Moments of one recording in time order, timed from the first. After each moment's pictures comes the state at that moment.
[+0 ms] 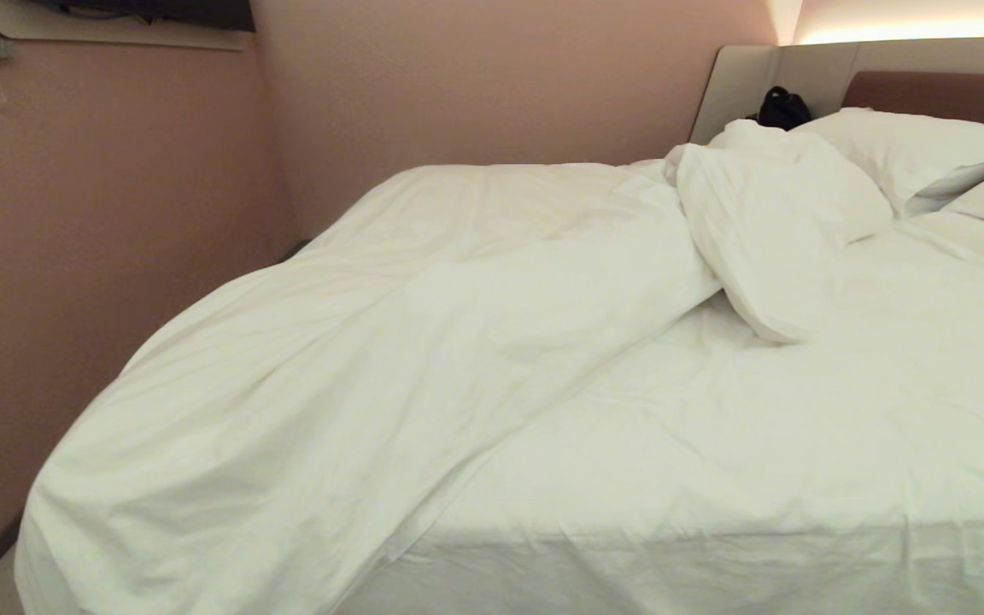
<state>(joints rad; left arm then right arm) 0.00 0.00 0.00 -0.06 0.02 0.00 0.01 0.54 -0.46 0.05 0.02 -0.04</state>
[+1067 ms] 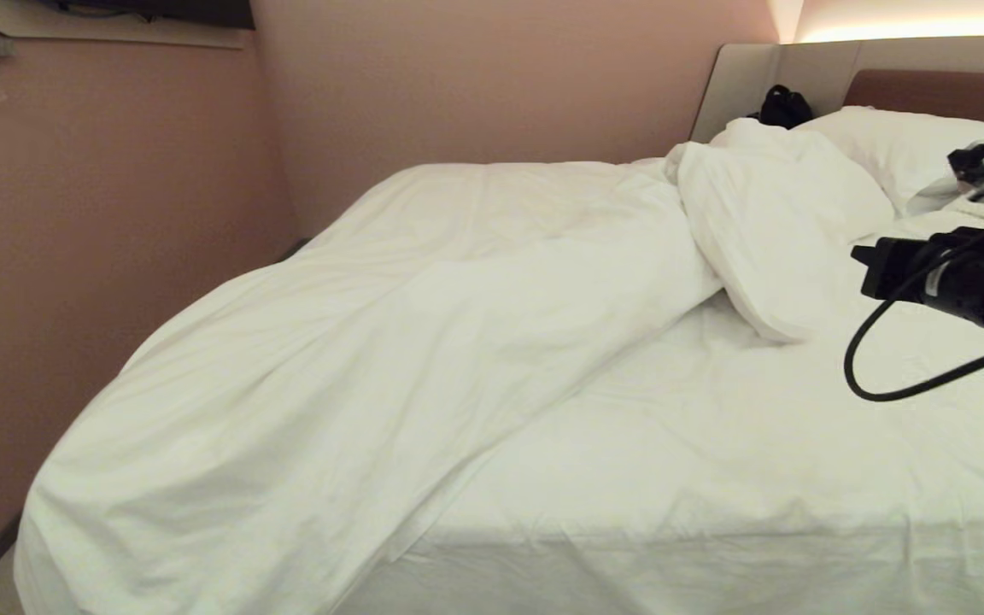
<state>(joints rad) 0.00 0.00 0.00 -0.06 0.02 0.00 0.00 1.57 -1.03 -0.42 -0.02 0.05</state>
